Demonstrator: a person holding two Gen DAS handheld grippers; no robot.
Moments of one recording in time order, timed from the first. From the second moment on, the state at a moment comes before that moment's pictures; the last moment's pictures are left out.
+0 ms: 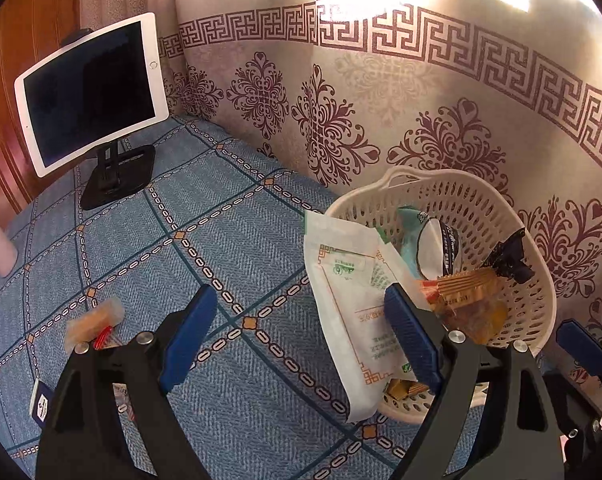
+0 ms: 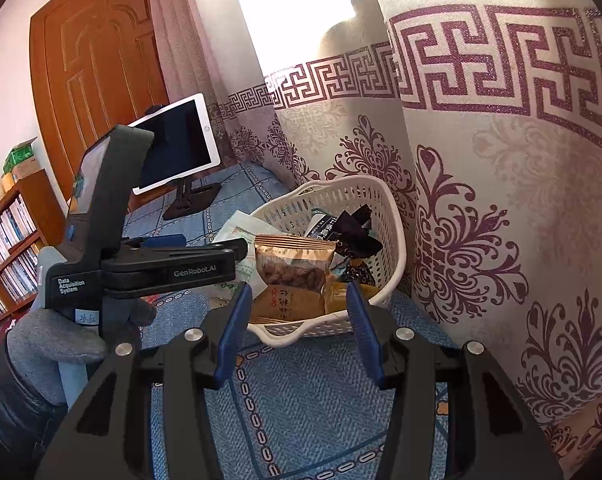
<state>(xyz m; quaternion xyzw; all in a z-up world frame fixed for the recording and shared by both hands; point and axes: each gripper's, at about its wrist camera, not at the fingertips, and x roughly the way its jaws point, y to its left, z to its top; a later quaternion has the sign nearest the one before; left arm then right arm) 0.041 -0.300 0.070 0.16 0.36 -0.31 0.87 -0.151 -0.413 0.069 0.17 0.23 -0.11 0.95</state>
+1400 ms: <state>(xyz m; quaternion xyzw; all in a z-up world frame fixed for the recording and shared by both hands) 0.088 -0.050 0.102 -0.02 0.37 -0.10 0.92 -0.109 -0.306 0.073 0.08 0.29 0.03 0.95</state>
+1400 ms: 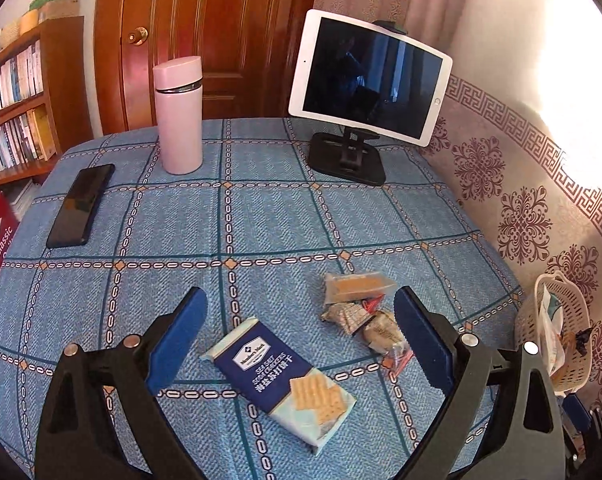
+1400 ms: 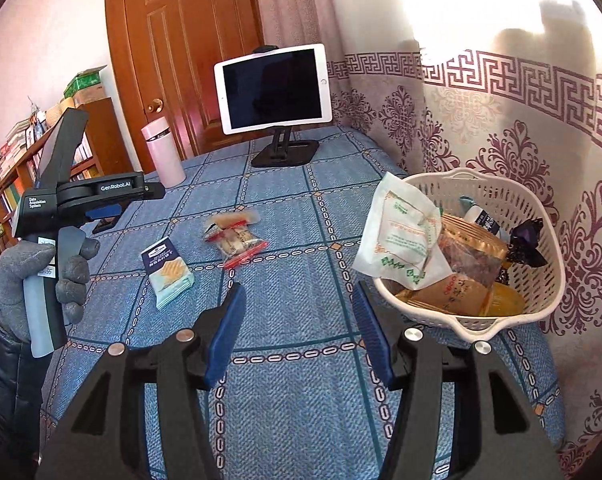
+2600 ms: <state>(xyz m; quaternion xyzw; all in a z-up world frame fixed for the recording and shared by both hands) 0.079 -0.006 0.023 -0.03 0.46 -0.02 0.89 -0.085 -0.263 0.047 0.04 0.34 0.09 0.93</state>
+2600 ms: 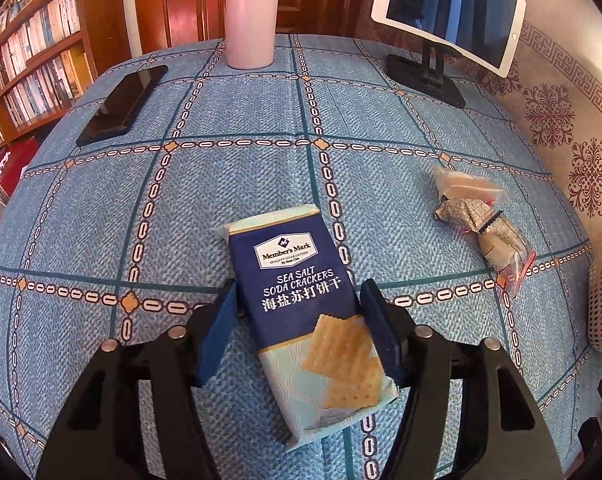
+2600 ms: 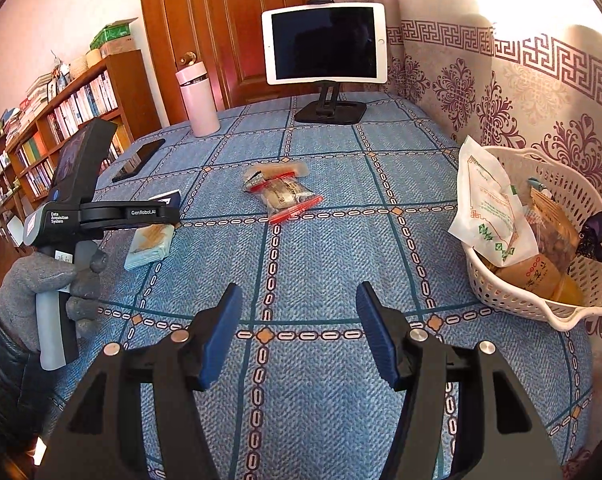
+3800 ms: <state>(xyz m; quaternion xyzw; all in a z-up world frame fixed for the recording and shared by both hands) 0.059 0.006 0.045 -0.07 0.40 -0.09 0.91 0.098 -0.212 0.015 -0.03 0.42 0.10 0.90</state>
